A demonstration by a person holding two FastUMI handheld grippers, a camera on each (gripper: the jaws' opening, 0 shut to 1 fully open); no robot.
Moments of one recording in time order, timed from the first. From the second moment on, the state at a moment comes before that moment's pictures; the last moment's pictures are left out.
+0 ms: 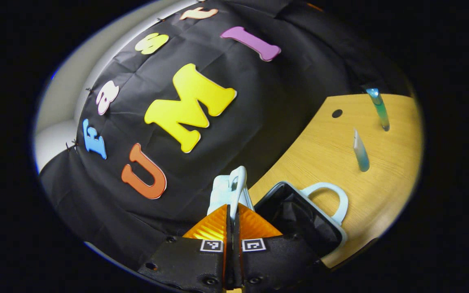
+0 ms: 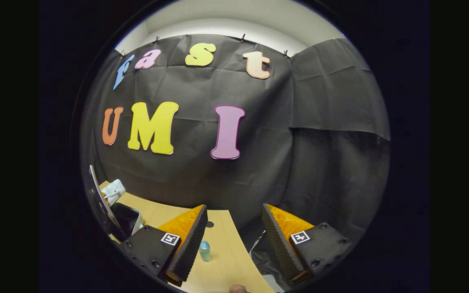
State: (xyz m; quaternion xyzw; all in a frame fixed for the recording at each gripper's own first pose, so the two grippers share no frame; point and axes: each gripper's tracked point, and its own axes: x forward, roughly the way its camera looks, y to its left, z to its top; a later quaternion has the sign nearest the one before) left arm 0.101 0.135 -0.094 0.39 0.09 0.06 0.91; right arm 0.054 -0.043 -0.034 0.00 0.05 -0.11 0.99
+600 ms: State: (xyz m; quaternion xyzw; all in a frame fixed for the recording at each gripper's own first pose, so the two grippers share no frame) left arm 0.084 0.334 -0.059 0.24 0.11 0.11 0.96; right arm 0.062 0.091 -0.016 0.00 0.05 -0.11 0.99
